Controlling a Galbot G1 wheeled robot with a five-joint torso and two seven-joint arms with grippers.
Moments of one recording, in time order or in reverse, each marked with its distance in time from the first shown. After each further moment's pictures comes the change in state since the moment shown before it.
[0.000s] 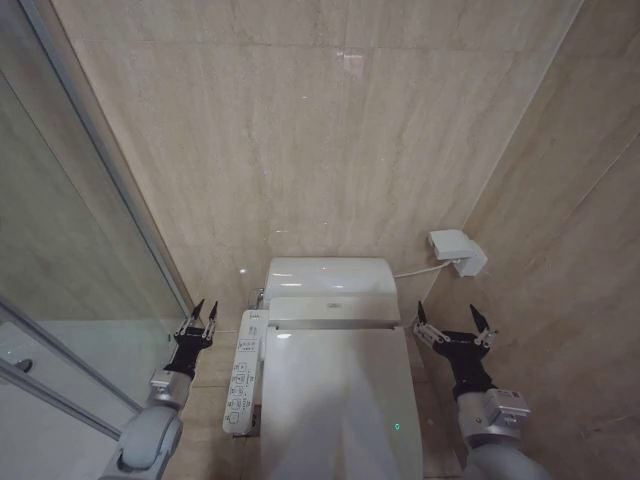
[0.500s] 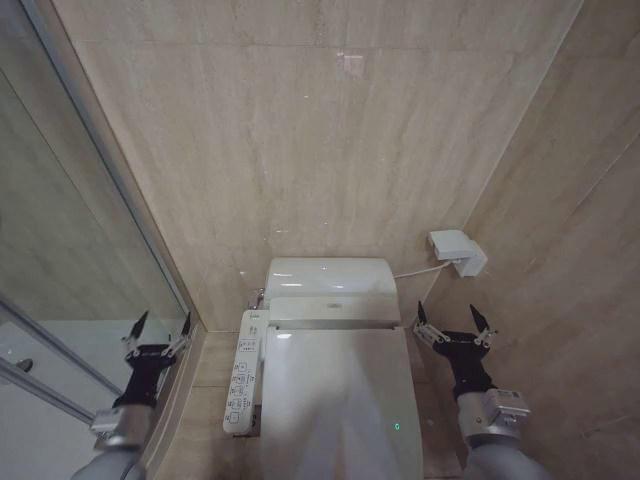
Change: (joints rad) left arm 0.273 -0.053 -0.177 -0.287 -0.023 0.051 -0.070; right arm 0.000 0.000 0.000 0.000 0.000 0.000 0.000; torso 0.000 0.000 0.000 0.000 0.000
